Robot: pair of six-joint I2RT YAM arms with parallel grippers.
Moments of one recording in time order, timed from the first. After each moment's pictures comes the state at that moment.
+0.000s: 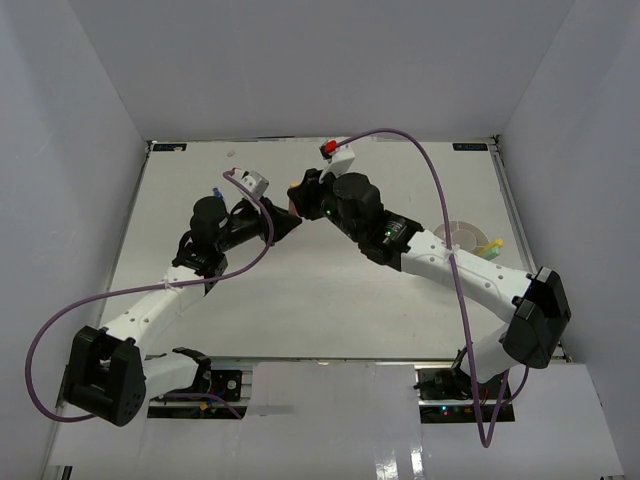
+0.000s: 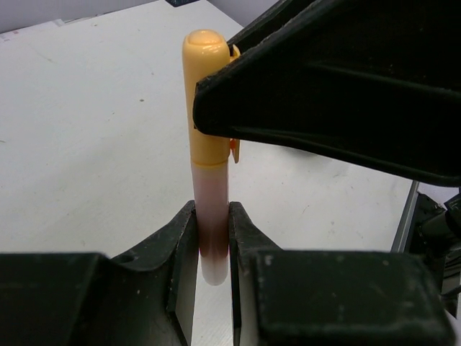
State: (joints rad) left arm -0.38 1.16 0.72 0.37 0.59 -0.24; right arm 0.97 1.50 1.30 0.04 0.25 0.38
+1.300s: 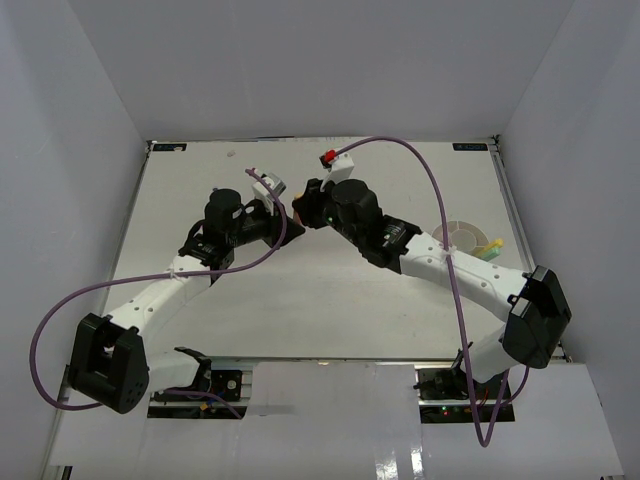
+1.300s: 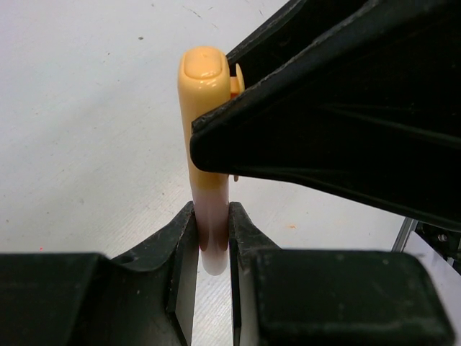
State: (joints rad) left arm -0.42 1.22 0.82 0.13 0.55 -0.12; right arm 0.95 1.52 1.23 0.00 0.22 0.40
